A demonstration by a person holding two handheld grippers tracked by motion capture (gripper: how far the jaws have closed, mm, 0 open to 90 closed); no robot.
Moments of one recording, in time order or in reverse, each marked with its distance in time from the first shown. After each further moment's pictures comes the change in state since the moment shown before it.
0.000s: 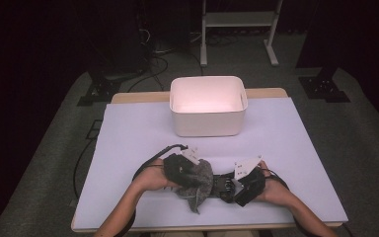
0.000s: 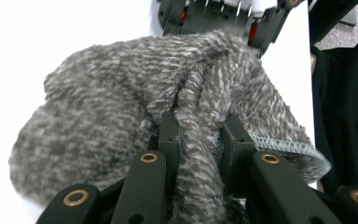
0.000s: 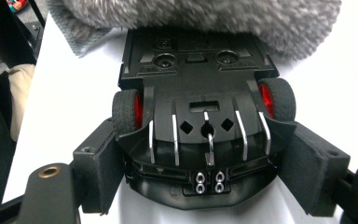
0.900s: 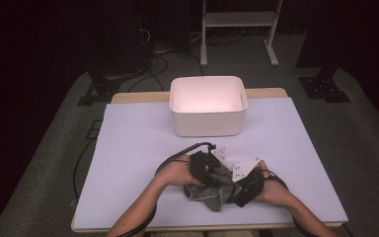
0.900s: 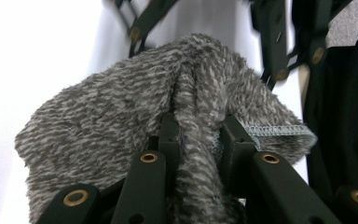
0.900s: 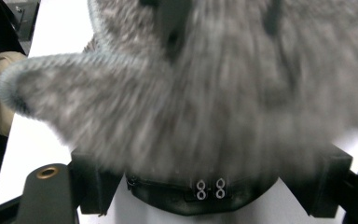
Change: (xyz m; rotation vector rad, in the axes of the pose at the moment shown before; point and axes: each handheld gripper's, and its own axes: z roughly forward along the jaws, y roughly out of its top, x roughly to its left) left arm -0.018 0.076 0.037 0.092 -0.039 0.142; right arm 0.006 0.007 0.000 0.030 -0.043 -0.069
